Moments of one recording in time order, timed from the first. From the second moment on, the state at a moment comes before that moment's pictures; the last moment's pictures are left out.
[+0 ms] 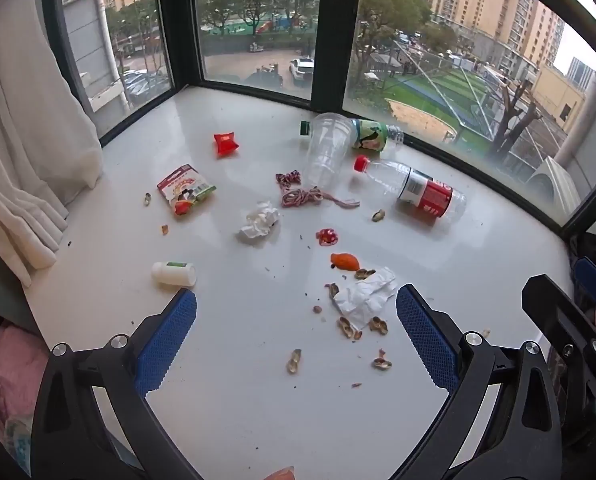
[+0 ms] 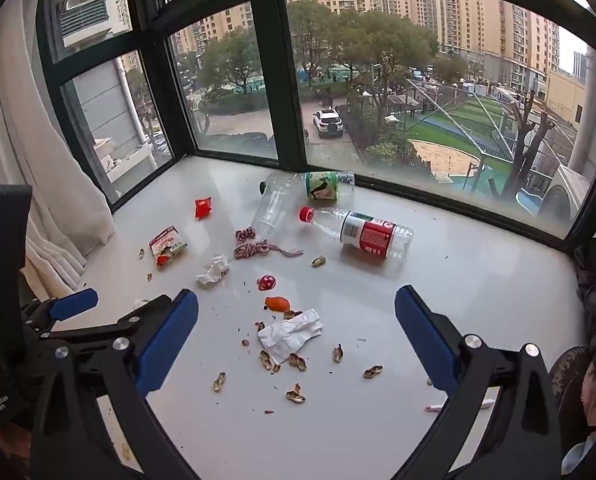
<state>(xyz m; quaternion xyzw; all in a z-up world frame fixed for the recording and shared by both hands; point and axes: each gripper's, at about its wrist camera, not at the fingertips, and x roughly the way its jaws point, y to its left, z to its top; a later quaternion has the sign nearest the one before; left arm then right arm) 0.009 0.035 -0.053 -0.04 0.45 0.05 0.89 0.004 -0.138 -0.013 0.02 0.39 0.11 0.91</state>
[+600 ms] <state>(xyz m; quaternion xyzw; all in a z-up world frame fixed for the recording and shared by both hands) 0.026 0.054 -0.110 -0.06 0.51 0.08 0.86 0.027 -0.130 -0.061 0.01 0.45 0.10 0.89</state>
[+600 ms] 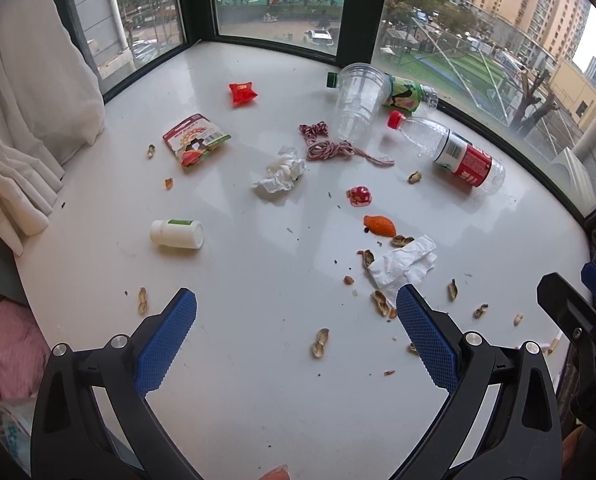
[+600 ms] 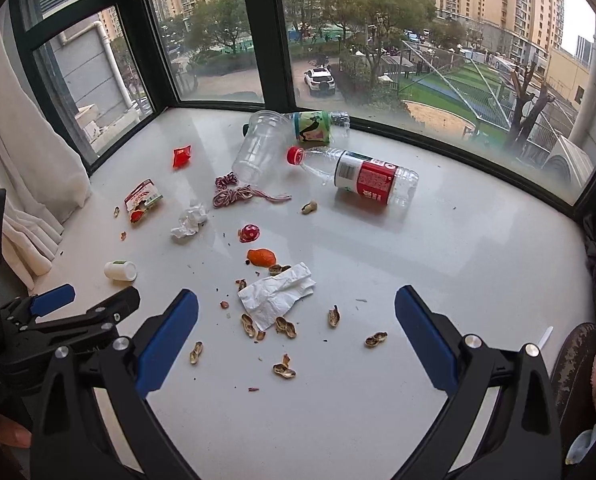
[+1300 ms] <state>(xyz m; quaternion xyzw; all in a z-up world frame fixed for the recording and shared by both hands) 0.041 0.068 -0.142 -0.07 0.51 0.09 0.85 0.053 -0.104 -0.109 -0.03 0.49 0.12 0.87</state>
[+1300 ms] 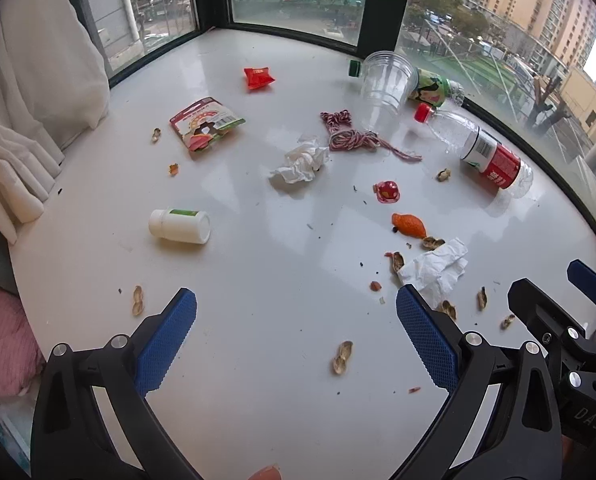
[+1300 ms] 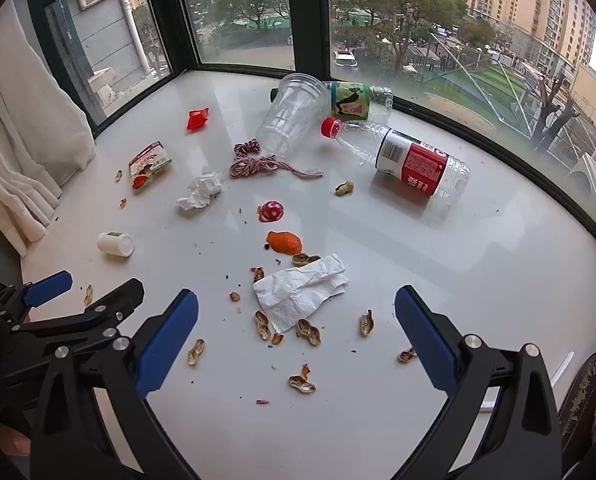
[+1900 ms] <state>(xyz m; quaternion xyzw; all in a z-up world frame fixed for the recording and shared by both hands) 0.108 0.067 -0.205 -0.05 0.53 0.07 0.84 0.112 -0.111 -0.183 -0.02 0.54 0.10 0.84</state>
